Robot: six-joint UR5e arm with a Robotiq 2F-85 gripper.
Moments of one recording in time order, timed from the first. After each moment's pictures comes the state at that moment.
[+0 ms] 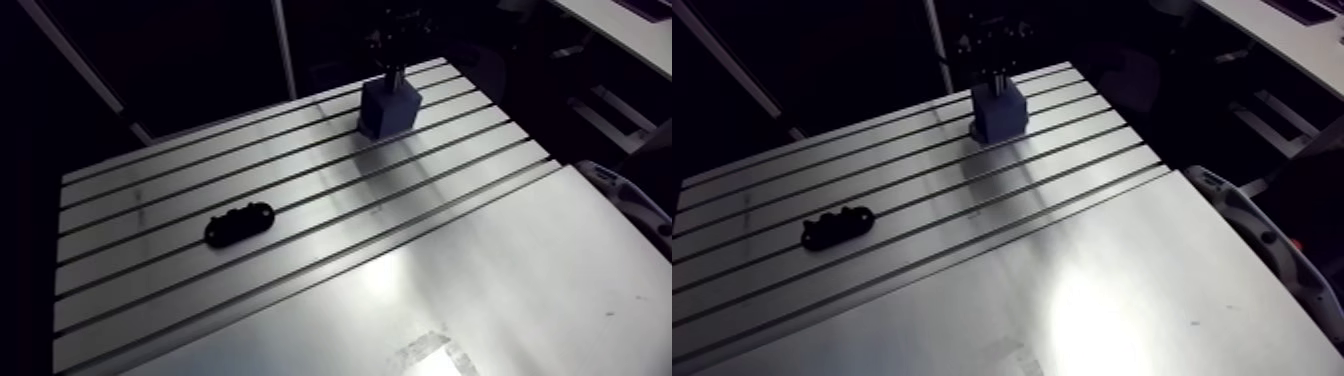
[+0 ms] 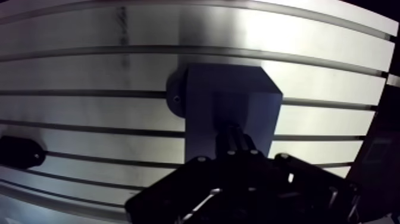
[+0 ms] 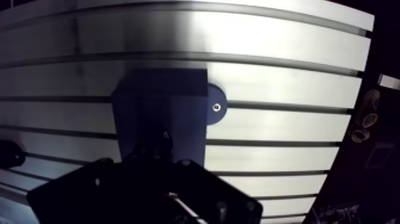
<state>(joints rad) -0.45 -1.02 1.50 -1.93 -1.61 -2.07</state>
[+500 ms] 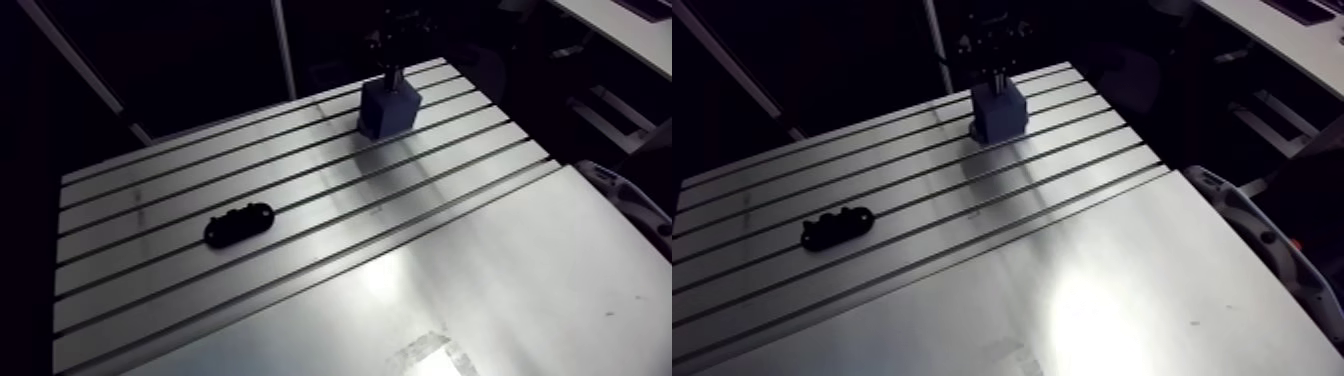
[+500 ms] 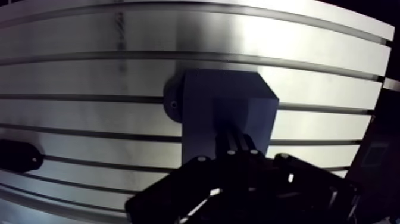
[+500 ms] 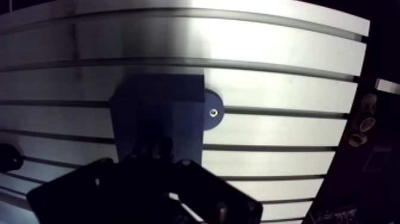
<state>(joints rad) -0.46 -1.02 1.51 -1.96 -1.61 -2.08</state>
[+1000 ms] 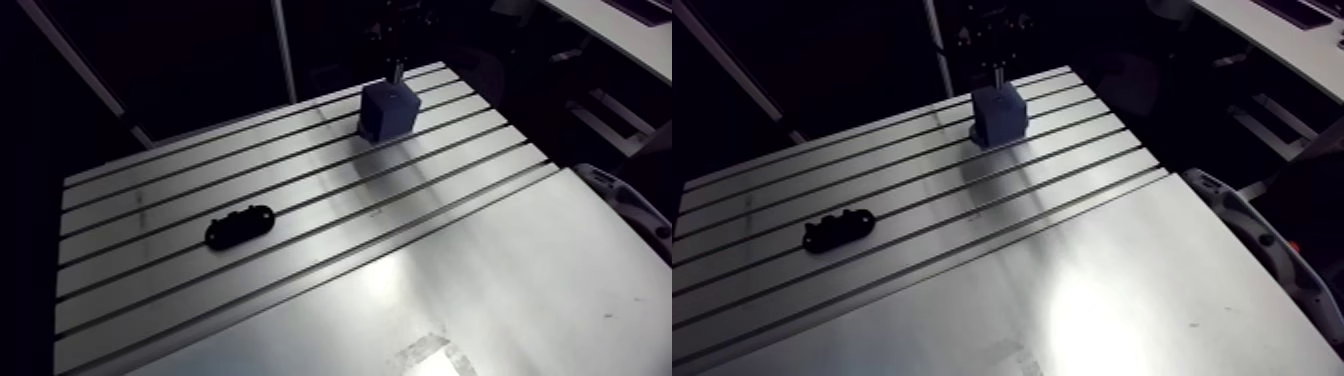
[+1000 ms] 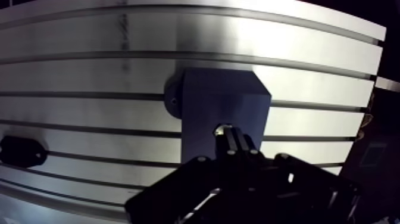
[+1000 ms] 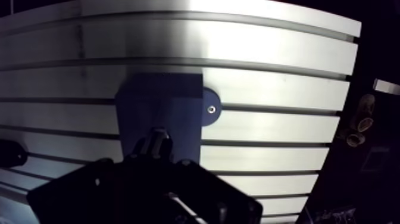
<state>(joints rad) -0.45 -1.03 1.48 -1.92 -1.61 -2.08</state>
